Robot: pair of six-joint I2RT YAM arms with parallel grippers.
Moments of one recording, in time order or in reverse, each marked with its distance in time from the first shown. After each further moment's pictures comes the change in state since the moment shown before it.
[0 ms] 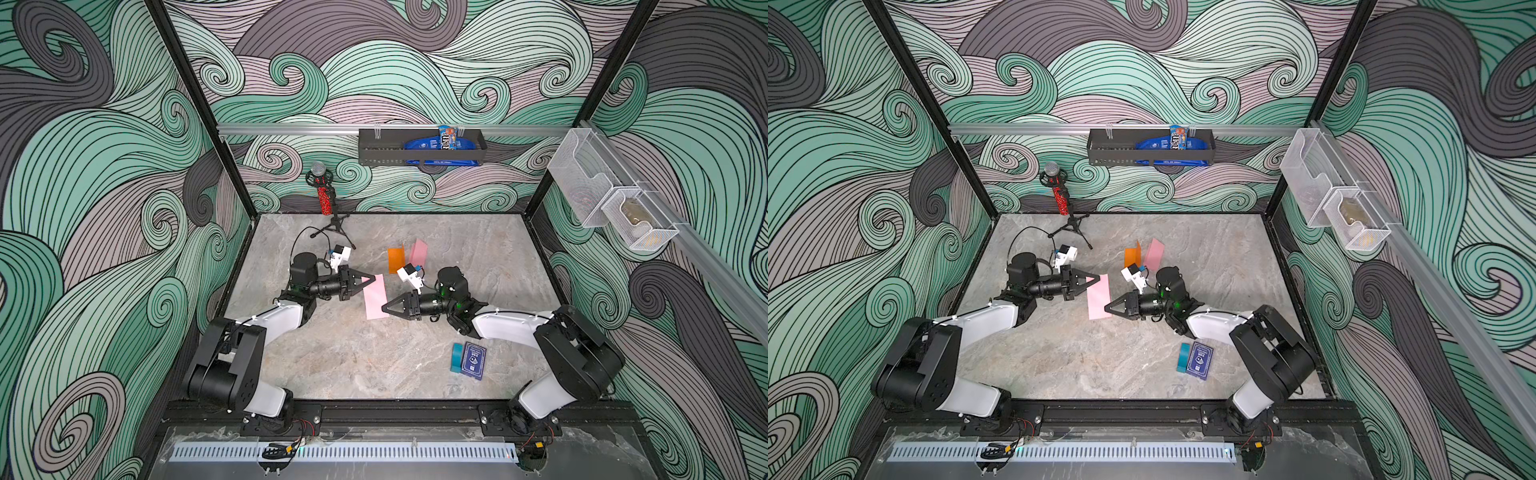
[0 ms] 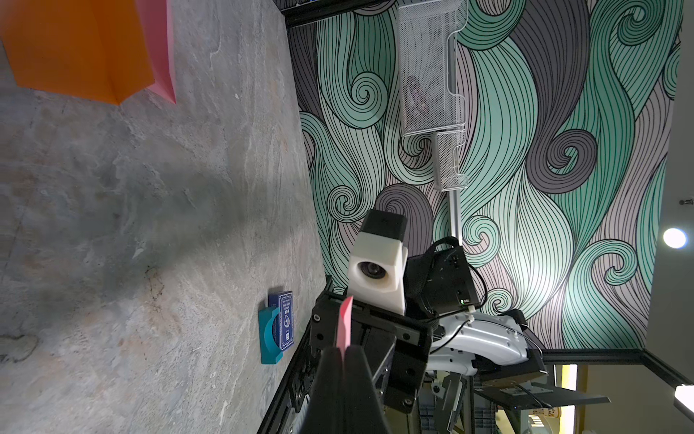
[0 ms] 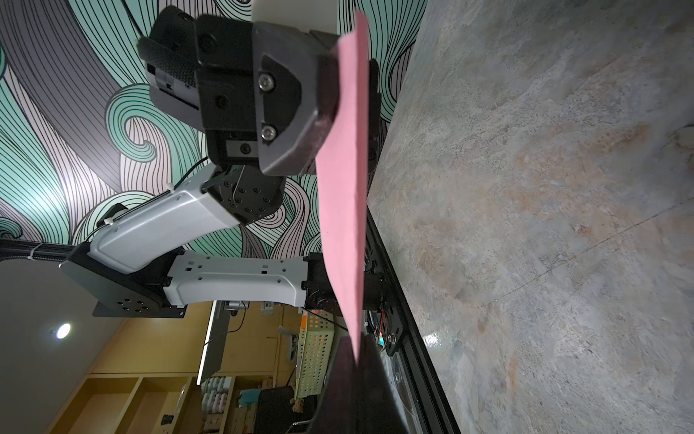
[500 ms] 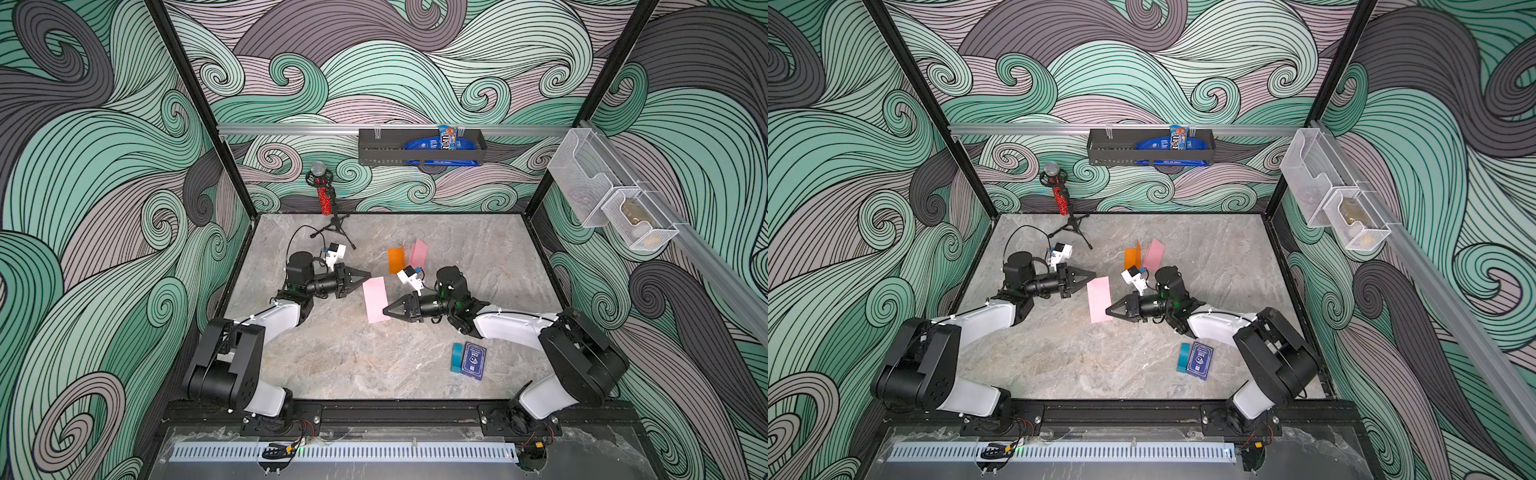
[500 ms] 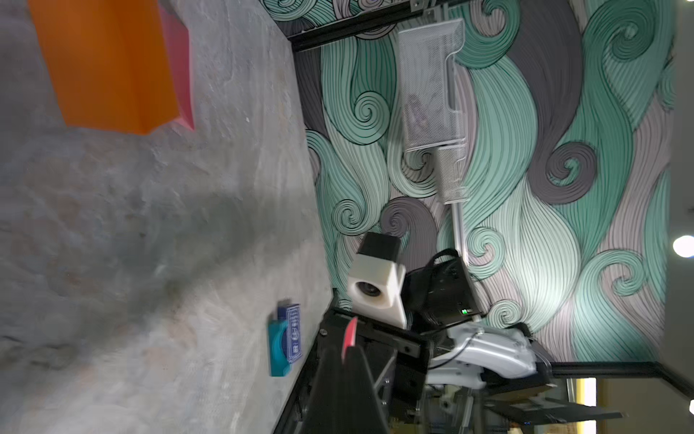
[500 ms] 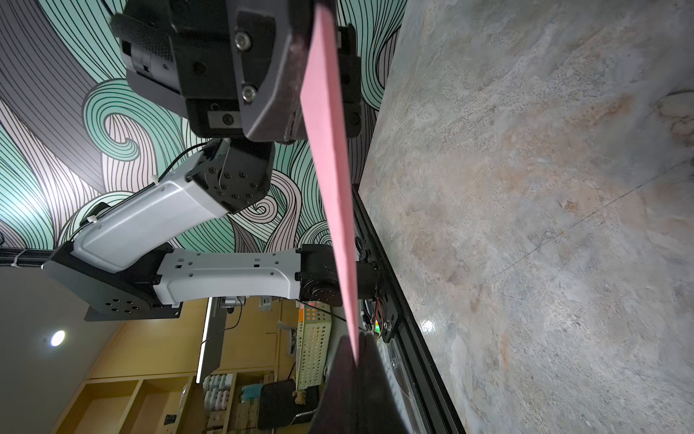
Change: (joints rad) left arm 0.025 0.000 0.002 0.004 -0.002 0.017; right arm 0.003 -0.023 0.008 -0.106 -0.006 -0.030
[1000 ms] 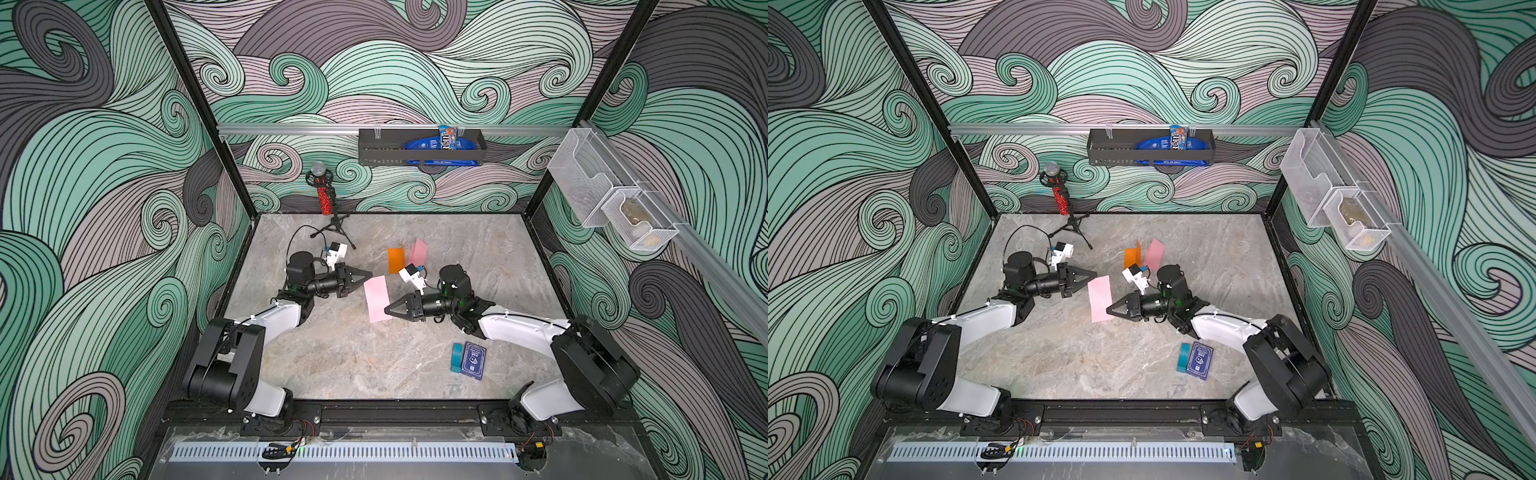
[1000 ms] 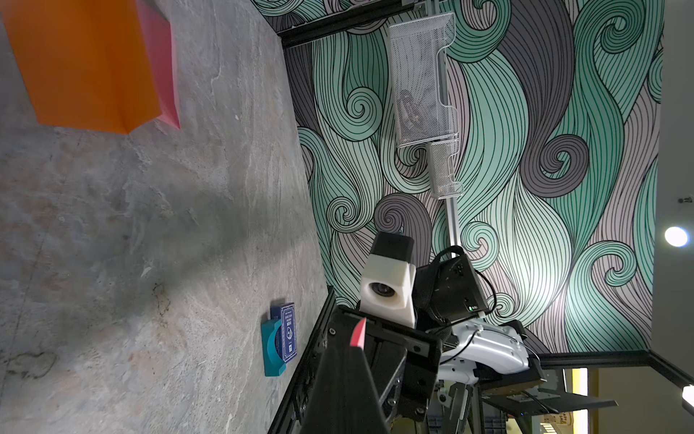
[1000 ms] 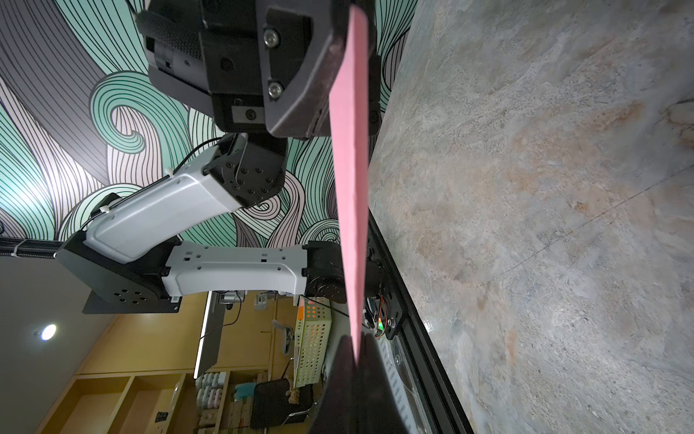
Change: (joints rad) left arm -0.003 0.000 0.000 0.039 0.000 -0.022; right arm 0.000 -0.072 0.008 -0.071 0.006 -0.030
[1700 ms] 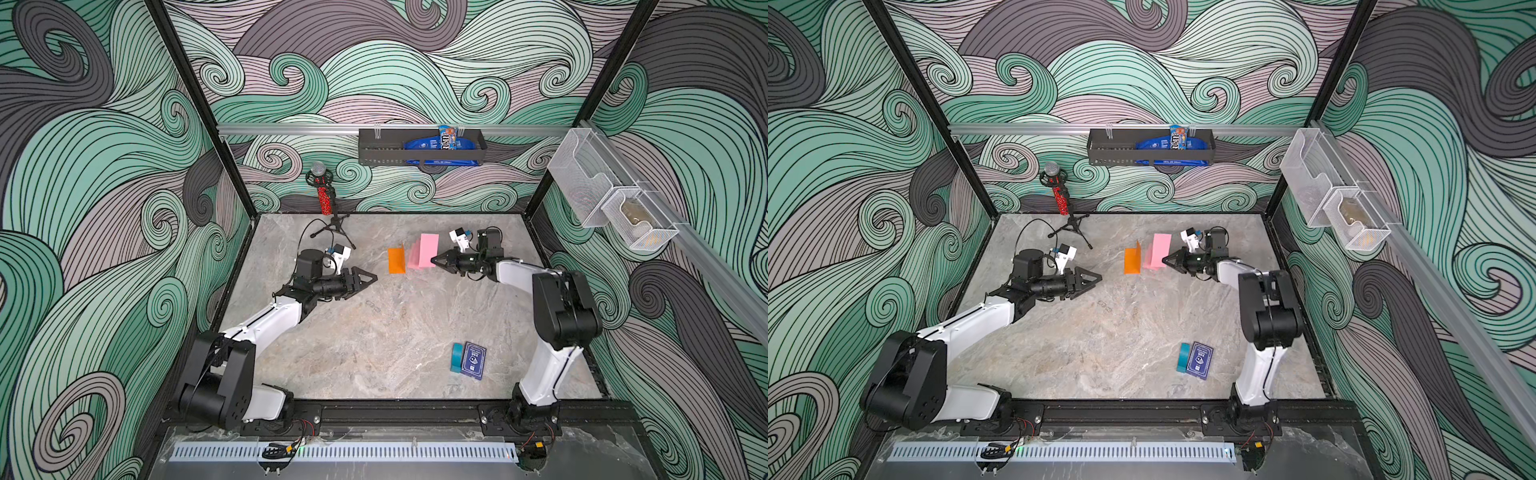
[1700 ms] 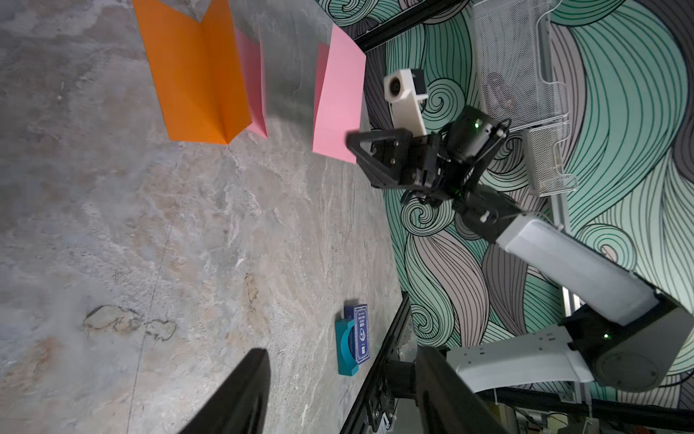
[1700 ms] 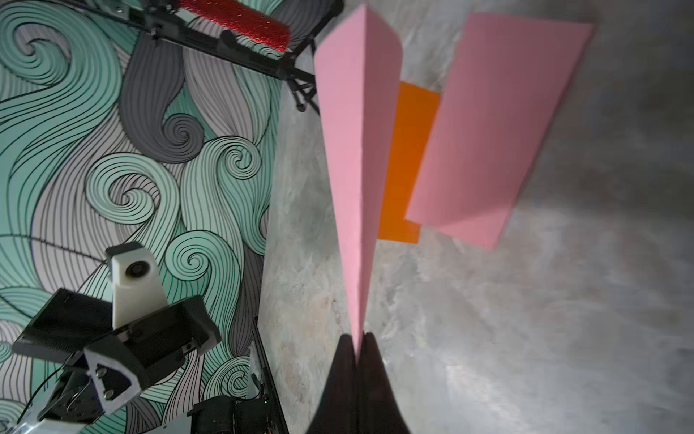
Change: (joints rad) left arm -0.080 -0.076 0.093 -0.534 -0.241 0.400; right arm -0.572 0.482 0.497 -0.462 0.038 -0.452
